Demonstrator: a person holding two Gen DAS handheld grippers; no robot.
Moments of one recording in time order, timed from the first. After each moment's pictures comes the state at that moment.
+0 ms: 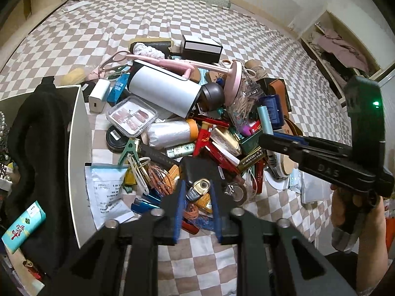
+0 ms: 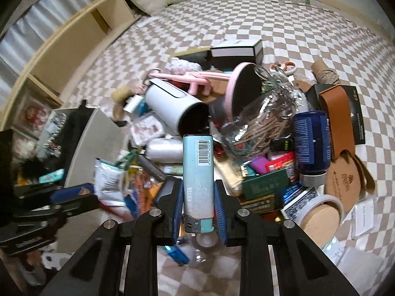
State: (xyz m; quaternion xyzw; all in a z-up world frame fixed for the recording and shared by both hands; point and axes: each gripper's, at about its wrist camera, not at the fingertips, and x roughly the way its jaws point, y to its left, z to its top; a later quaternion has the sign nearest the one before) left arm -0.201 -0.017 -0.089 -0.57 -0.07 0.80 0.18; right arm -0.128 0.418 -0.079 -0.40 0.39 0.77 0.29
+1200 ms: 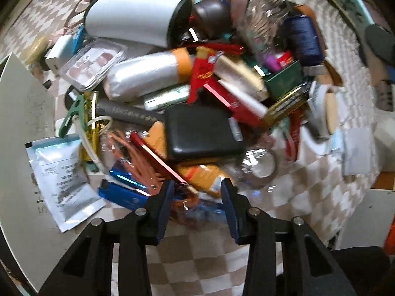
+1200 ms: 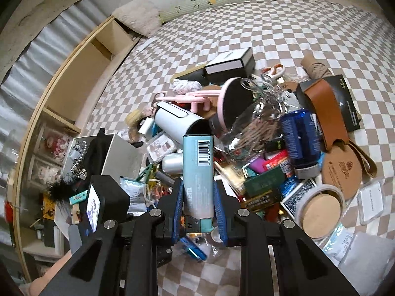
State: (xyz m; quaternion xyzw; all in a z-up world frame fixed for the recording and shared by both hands) left arm -0.208 0.049 -0.188 -0.67 0.05 0.73 0.13; right arm -0.089 0.426 -0.063 -0.34 0.45 0.77 0.29
